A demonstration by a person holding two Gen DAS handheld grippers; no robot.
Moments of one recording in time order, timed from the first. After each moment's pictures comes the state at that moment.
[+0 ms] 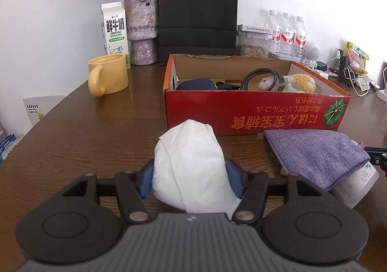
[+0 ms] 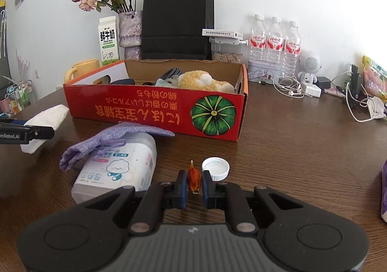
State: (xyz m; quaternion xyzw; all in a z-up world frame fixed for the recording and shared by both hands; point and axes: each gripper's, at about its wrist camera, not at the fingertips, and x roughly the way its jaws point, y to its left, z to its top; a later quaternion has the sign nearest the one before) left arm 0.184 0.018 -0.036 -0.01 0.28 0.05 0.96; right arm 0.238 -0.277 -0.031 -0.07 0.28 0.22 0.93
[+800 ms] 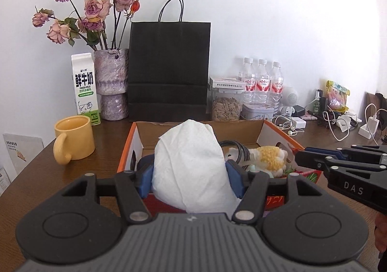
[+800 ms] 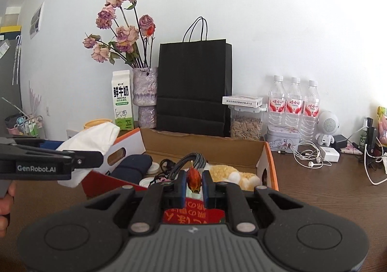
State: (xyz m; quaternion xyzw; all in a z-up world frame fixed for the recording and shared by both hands) left arm 0.237 -0.019 0.027 -0.02 0.19 0.00 0.98; right arm 0.280 -0.224 0.040 -0.04 0.16 0.25 0.95
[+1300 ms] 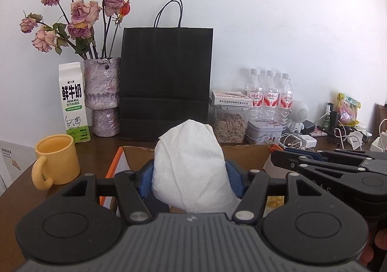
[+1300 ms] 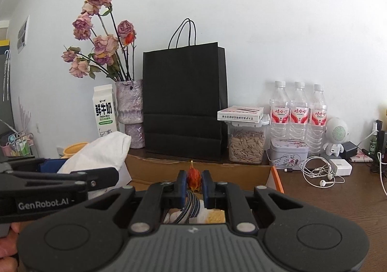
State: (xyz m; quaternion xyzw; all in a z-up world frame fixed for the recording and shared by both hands) left arm 0.311 -0.028 0.034 -0.03 0.17 0.02 0.98; right arm 0.365 -0.194 0.050 -0.01 0.16 0.24 0.96
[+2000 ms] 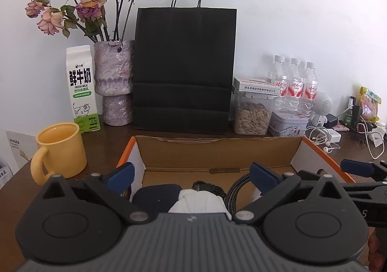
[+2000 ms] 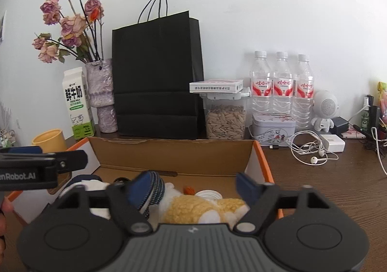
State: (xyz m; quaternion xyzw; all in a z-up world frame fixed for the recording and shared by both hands) left arm 0.346 -0.008 0.013 -0.03 0.20 0.05 0.98; right arm 0.404 -0.202 0.011 0.00 0.20 0.19 0.96
